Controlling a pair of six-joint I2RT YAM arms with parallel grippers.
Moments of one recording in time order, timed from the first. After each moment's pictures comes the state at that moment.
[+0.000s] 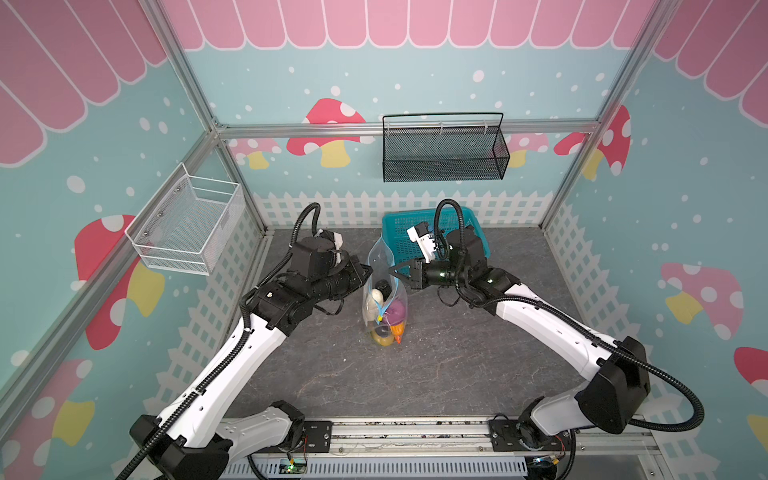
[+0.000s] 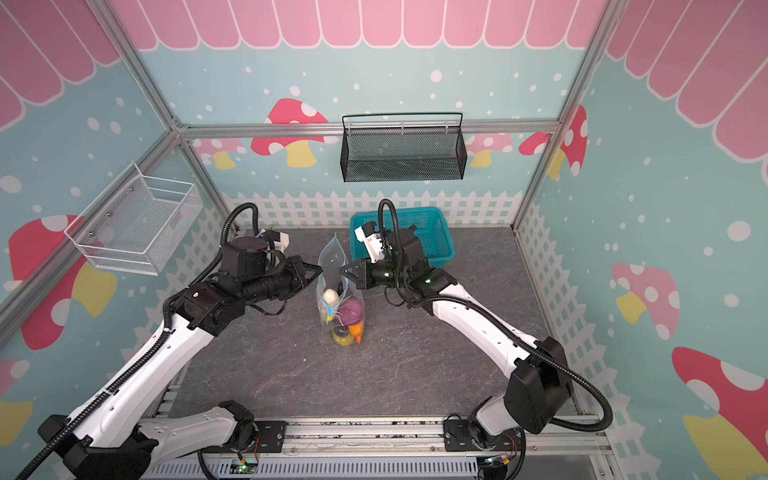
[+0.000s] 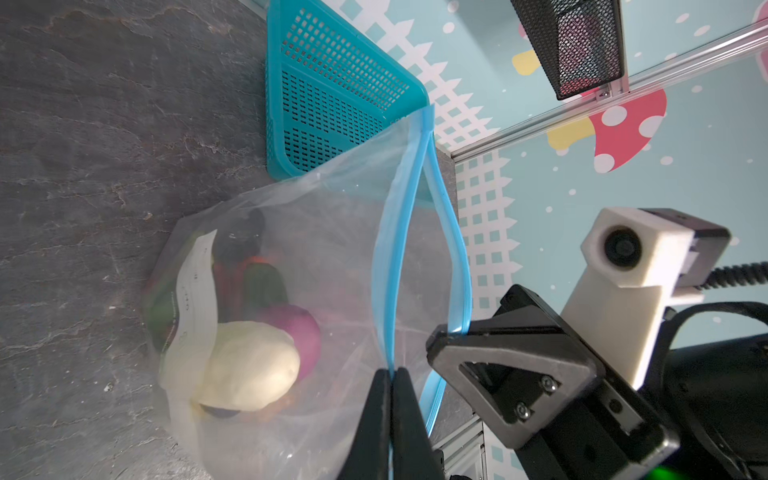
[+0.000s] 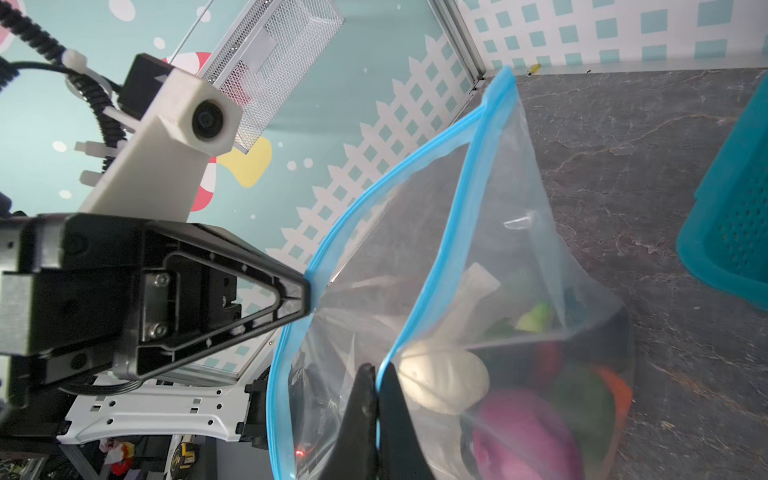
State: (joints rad) left arm -0.50 1.16 1.29 -0.66 0.20 -0.92; right arm 0.66 1.47 1.29 -0.17 -0.56 0.52
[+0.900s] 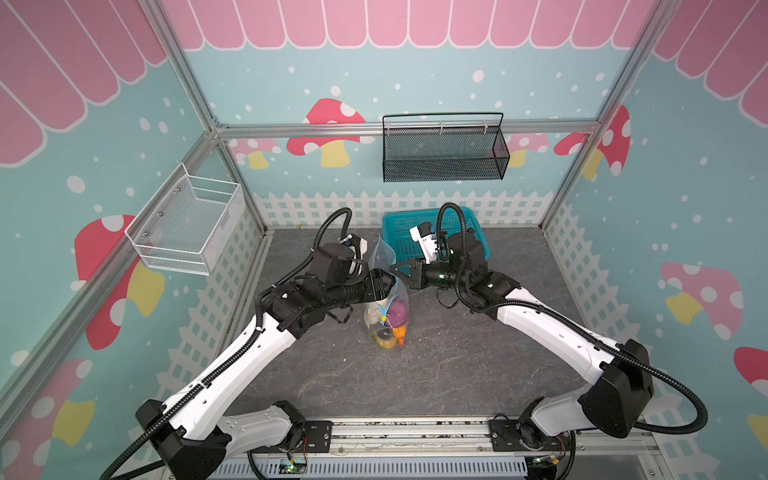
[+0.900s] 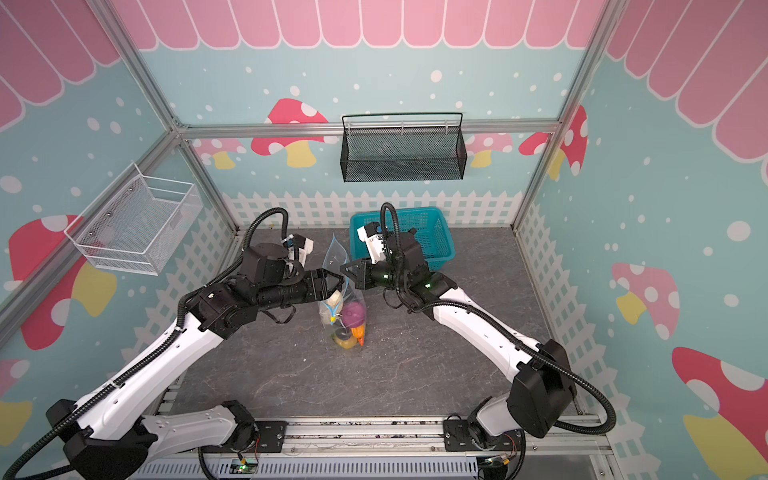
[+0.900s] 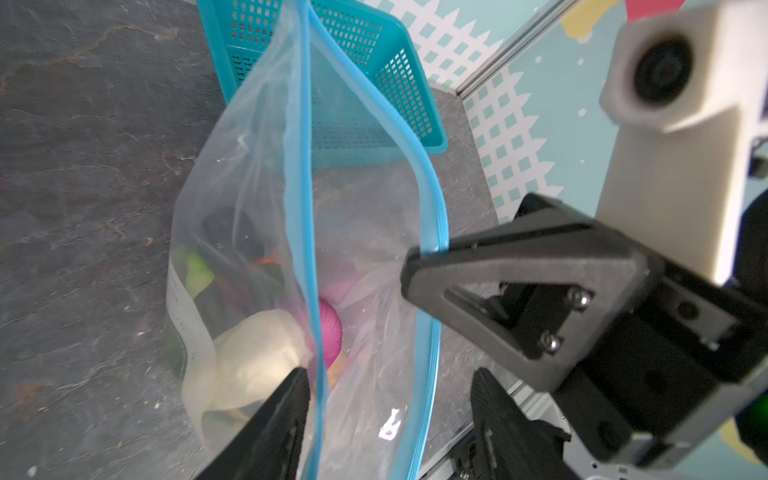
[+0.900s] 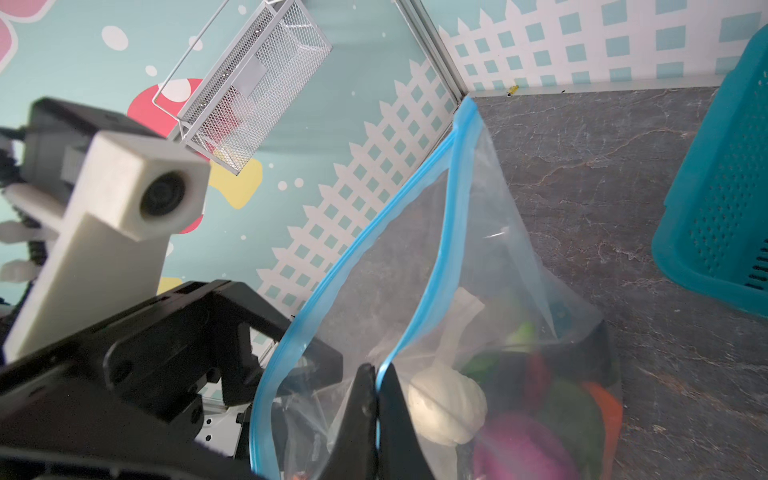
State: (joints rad) left arm -0.66 1.17 1.30 -0.73 0.10 -0.66; right arm 0.68 1.45 1.26 -0.11 -0.48 0.57
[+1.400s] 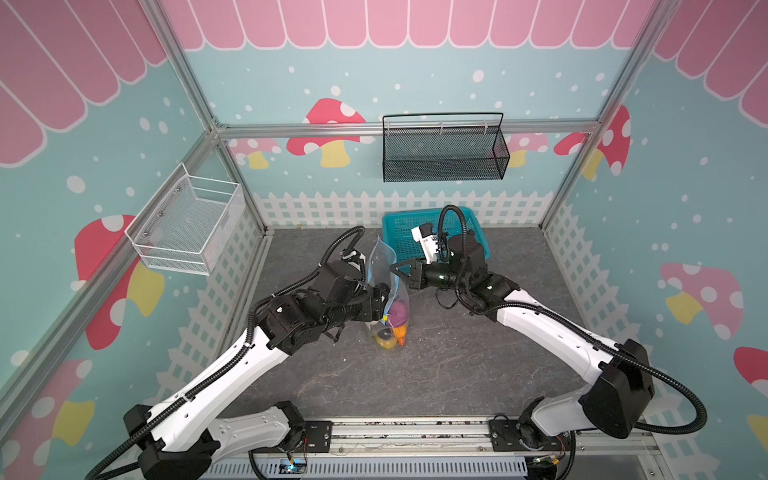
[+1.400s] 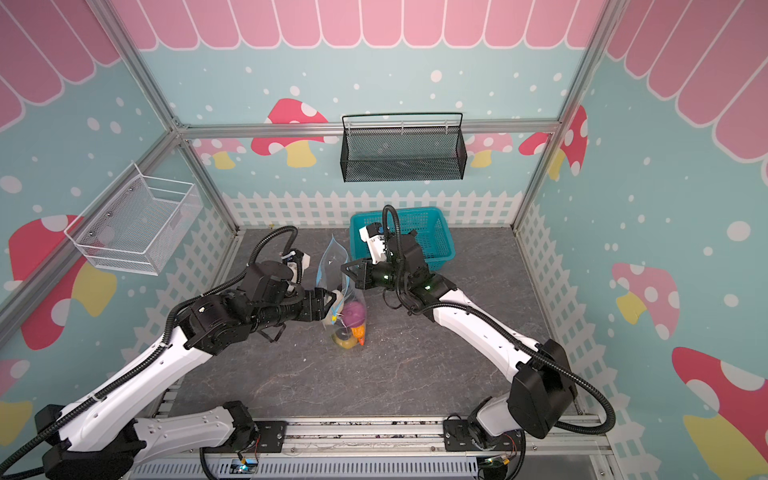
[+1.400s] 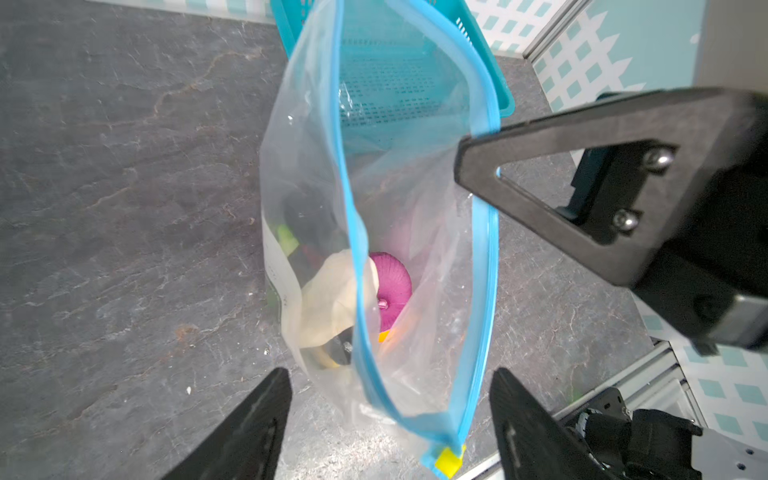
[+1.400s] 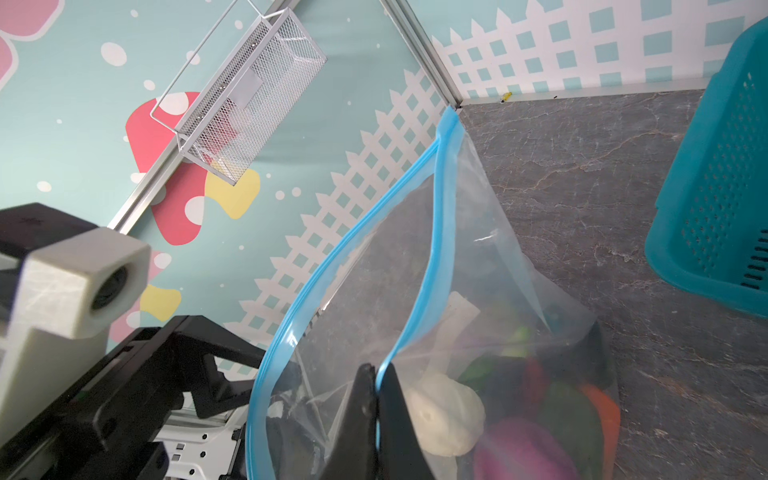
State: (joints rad) left arm -0.77 1.10 1.30 -0.90 -0.15 -0.60; right arm 0.68 1.44 1.22 -0.07 -0.46 0.59
